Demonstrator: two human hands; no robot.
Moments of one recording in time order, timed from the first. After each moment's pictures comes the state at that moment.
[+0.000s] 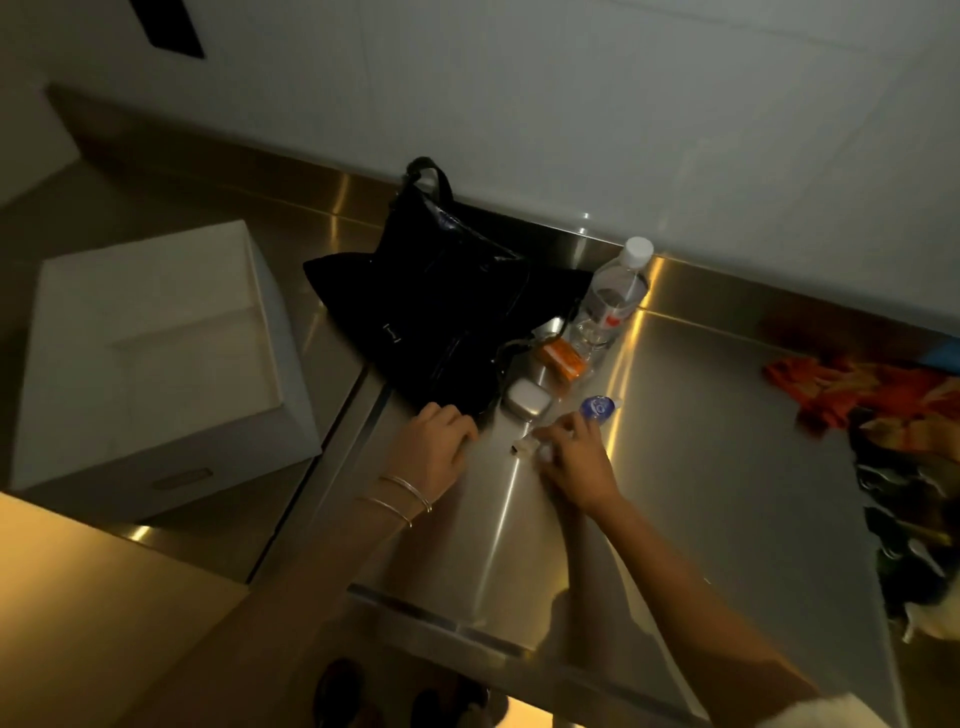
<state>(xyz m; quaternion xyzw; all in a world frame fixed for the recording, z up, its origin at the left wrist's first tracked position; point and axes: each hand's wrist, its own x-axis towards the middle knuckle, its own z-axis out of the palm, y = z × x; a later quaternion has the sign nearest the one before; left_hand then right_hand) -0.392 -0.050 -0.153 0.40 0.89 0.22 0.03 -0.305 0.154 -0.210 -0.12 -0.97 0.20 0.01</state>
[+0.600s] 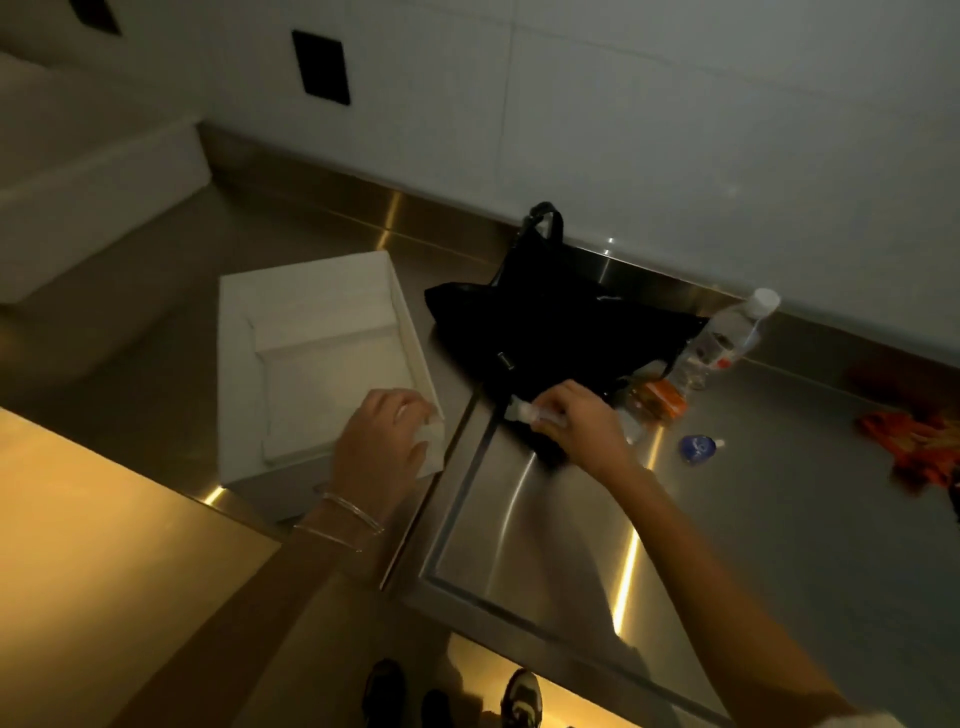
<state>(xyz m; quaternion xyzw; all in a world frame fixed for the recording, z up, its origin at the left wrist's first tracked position) -0.448 -0.226 -0.097 0.32 0.92 0.22 -0.10 -0.403 0.021 -0.114 -0.05 -0.96 0.26 0.07</state>
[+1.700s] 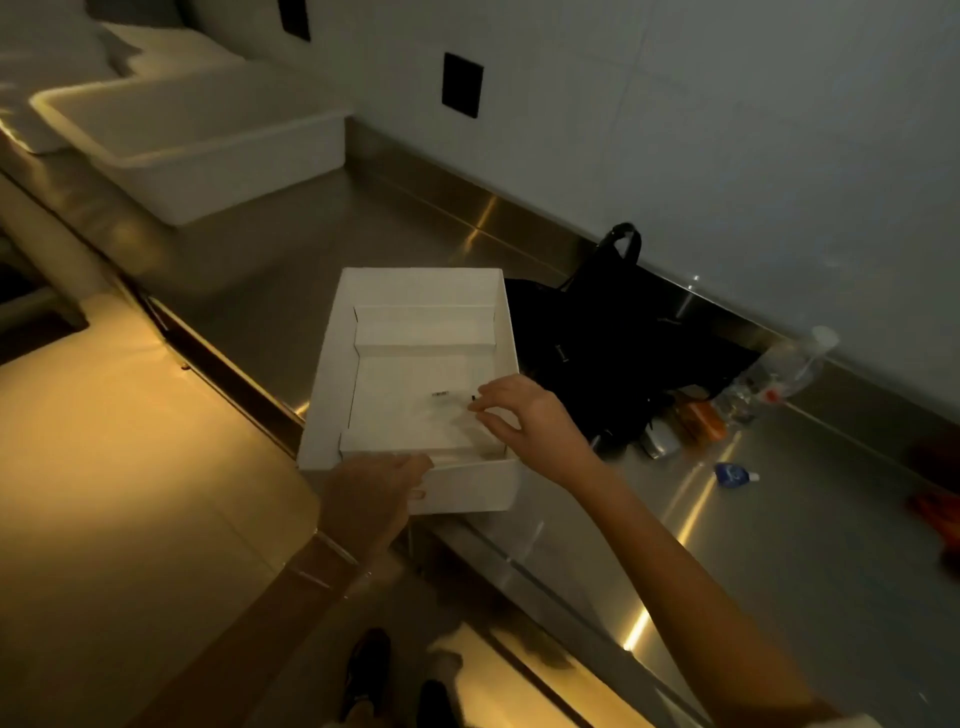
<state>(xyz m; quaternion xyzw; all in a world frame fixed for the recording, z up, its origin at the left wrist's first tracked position) -0.316 -0.285 -0.099 0.25 0.95 0.12 -0.15 -0.364 -0.080 -0.078 0.23 -0.93 0.29 0.08</state>
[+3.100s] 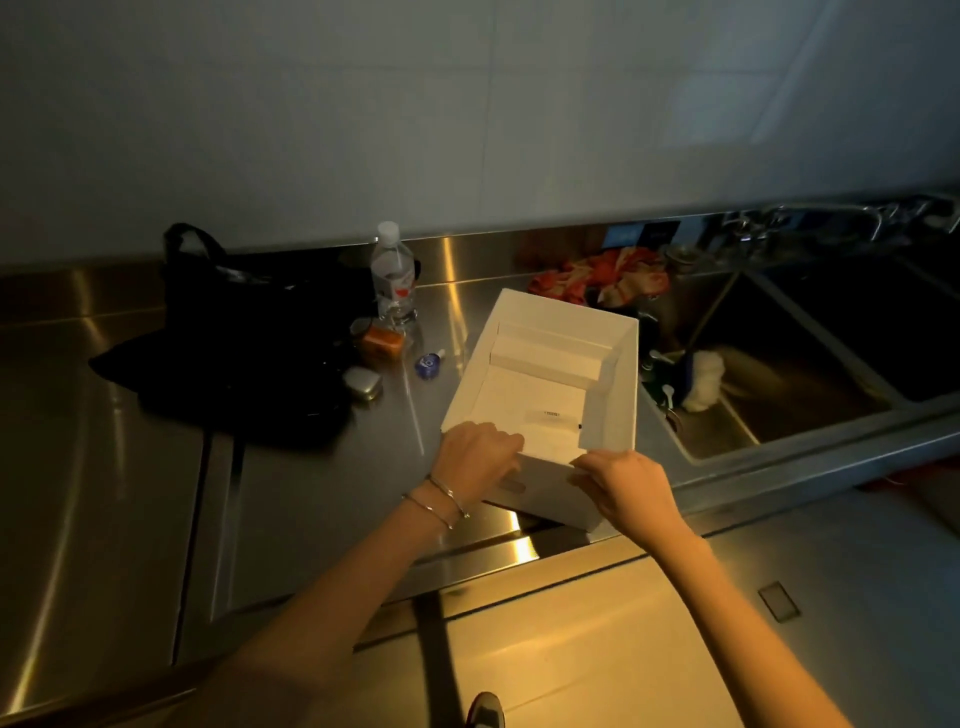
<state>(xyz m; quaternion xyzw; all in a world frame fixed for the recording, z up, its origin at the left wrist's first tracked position) -0.233 0.018 -0.114 0.73 0.66 0.18 -0.07 -0.037 0.091 -0.100 -0.35 -0.93 0.06 0.06</state>
